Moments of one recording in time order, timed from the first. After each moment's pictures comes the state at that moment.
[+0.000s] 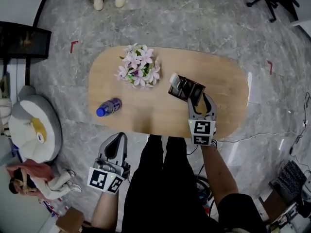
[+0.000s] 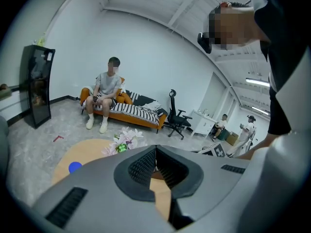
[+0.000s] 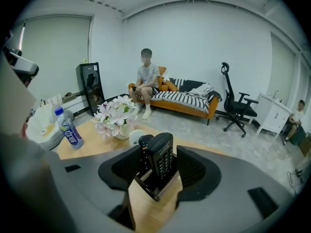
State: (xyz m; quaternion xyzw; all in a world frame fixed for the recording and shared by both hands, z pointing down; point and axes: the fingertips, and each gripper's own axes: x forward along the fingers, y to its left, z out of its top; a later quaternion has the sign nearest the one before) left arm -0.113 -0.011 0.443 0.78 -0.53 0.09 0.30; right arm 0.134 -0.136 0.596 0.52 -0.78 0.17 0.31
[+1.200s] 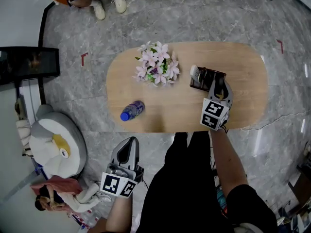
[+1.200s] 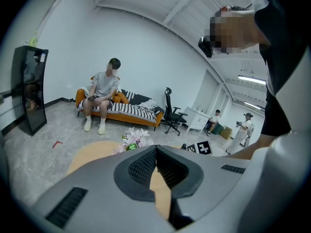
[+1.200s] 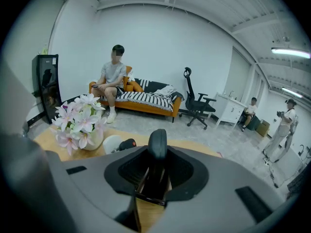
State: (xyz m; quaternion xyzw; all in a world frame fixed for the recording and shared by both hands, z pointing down) left arm -0.176 0.005 0.443 0.81 -0.50 0.11 0.29; right arm 0.143 -0.148 0.606 0.70 -0.62 0.16 0.30
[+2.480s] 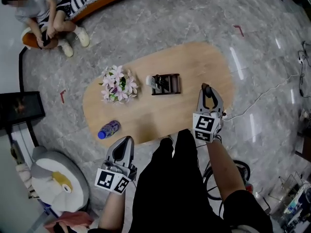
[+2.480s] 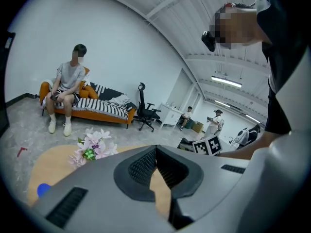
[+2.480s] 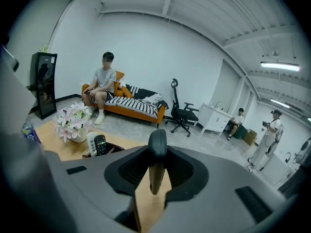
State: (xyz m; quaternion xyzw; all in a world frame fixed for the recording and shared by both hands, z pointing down) left arm -0.070 -0.009 0.433 0.89 -0.35 0.11 0.29; right arm 0.250 -0.063 0.517 0.74 -0.59 0.11 0.29
